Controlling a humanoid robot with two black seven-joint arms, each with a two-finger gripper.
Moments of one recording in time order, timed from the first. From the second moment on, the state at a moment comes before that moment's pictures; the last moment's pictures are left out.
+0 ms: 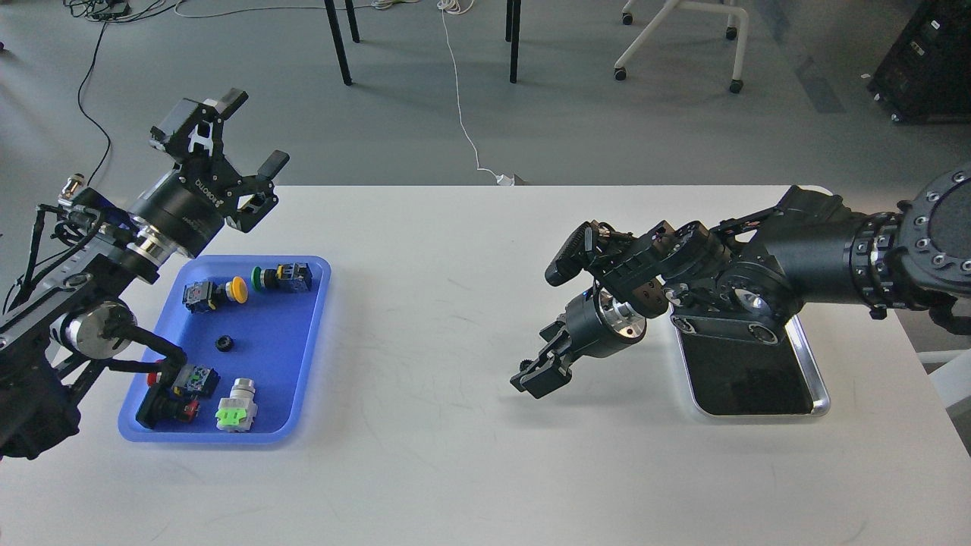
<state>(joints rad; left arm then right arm) -0.56 0.52 -0.85 -0.93 0.47 -0.49 -0.49 1.50 -0.06 -0.85 1.00 -1.14 0.13 0.49</state>
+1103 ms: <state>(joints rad) -0.56 0.52 -0.87 -0.94 0.47 -0.49 -0.49 1.45 0.00 -0.95 0.92 -1.11 0.02 0.49</state>
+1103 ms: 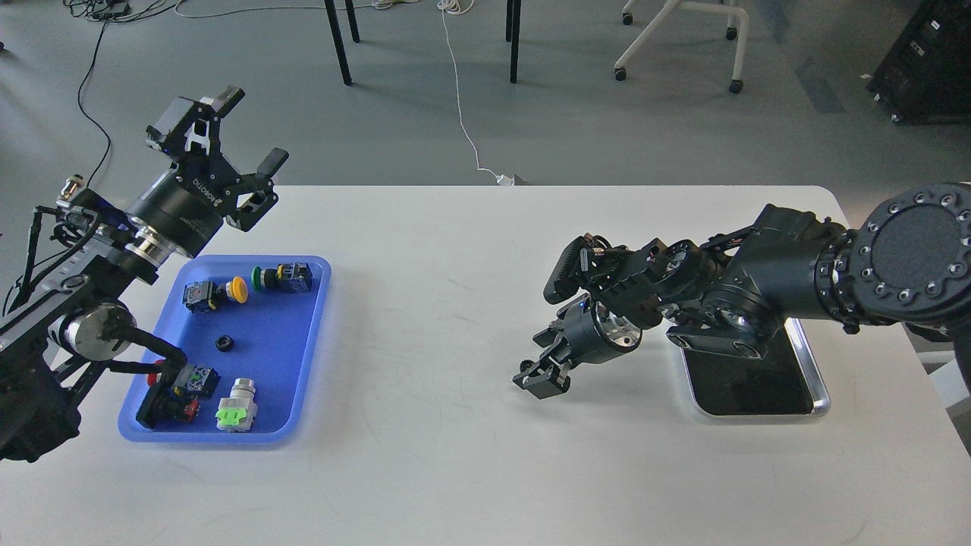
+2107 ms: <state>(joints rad) -0.56 0.52 -0.87 -0.94 0.47 -0.49 -0.49 1.44 0.00 -0.98 0.91 -1.10 0.01 0.49</state>
